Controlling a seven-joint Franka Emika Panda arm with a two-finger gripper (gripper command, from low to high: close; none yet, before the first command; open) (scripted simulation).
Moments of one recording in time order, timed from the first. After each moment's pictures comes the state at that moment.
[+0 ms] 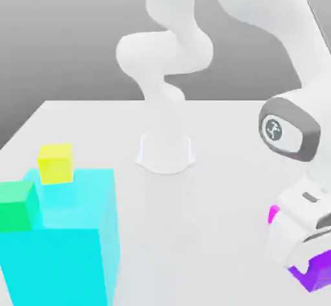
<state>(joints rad) 0.14 0.26 0.19 -2.23 -0.17 2.47 1.00</state>
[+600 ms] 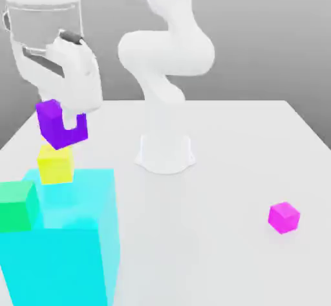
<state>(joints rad) -0.30 -0.34 -0.12 -2.39 -0.04 2.06 1.39</state>
